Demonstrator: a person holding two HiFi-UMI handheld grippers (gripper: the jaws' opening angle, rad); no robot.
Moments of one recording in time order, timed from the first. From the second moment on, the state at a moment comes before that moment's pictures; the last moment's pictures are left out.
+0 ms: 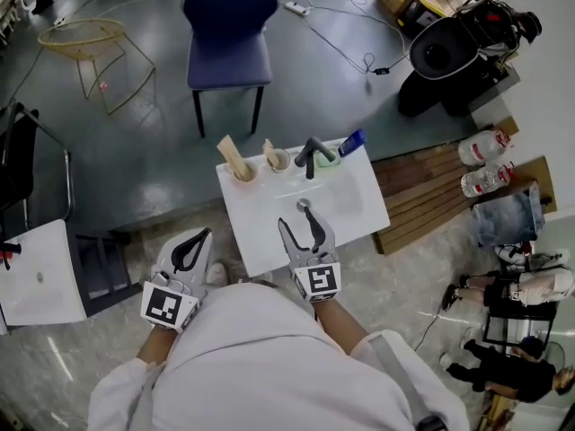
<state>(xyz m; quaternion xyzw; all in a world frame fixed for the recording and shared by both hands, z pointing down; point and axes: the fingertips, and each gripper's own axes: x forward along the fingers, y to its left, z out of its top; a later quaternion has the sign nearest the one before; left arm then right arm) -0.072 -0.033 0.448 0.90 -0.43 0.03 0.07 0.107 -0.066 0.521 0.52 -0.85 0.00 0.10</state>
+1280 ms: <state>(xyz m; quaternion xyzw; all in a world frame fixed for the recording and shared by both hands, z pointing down) -0.132 -0.007 0.442 0.84 -0.54 0.07 0.06 0.099 -0.212 0.642 0.49 -0.84 0.03 0.22</state>
